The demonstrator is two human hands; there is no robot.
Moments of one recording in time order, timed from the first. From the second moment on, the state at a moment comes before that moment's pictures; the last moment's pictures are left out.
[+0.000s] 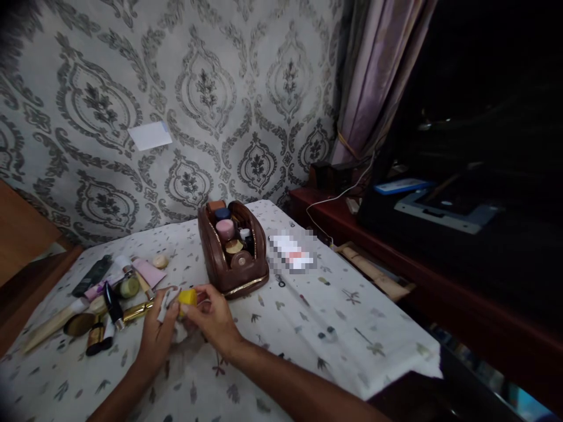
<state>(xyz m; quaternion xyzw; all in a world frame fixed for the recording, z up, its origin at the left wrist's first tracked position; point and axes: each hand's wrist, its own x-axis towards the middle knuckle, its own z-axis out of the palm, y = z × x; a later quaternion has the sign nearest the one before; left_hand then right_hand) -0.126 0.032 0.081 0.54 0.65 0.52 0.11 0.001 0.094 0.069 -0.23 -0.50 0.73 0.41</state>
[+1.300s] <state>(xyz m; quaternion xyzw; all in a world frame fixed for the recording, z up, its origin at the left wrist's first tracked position) -0.139 0.046 0.077 0.51 0.61 0.52 0.30 0.006 0.101 0.059 -0.20 -0.77 0.45 0.40</state>
